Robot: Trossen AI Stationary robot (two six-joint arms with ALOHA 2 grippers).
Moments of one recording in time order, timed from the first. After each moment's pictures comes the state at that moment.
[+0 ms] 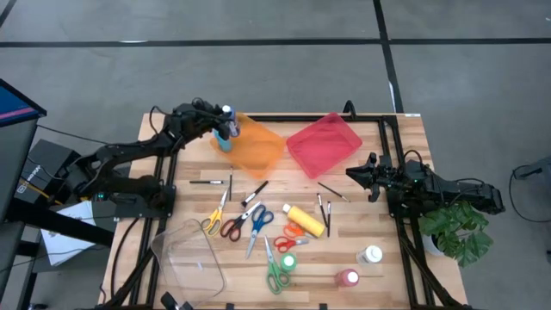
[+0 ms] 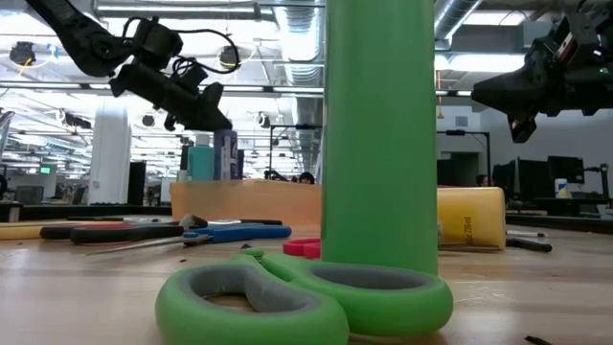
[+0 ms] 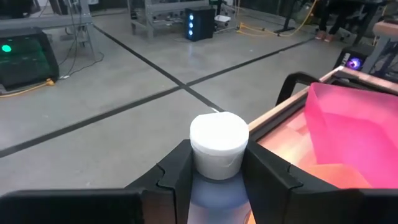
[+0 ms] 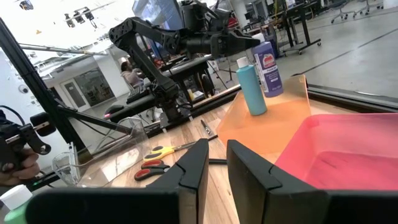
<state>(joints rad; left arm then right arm) 0.81 1.19 0.51 0.44 -0.03 -0.06 -0.13 0.01 0.01 0.02 0.08 0.38</state>
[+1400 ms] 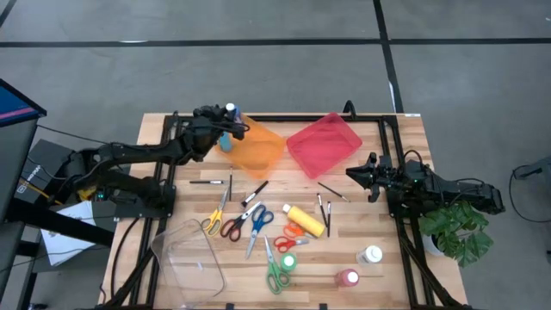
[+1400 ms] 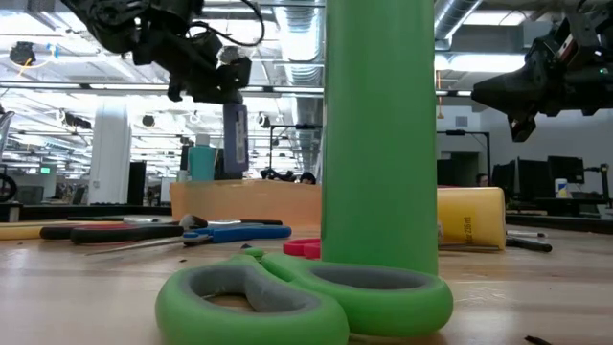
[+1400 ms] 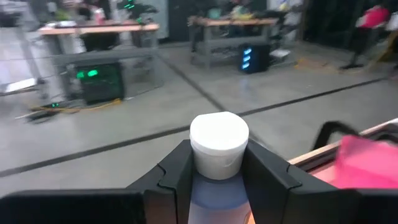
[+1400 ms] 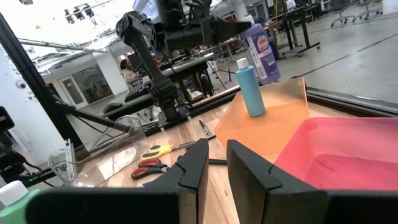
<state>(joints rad) 0.42 1.23 0.64 0.42 -0.73 -0.14 -0.13 0.01 0.01 0.02 0.08 0.36</state>
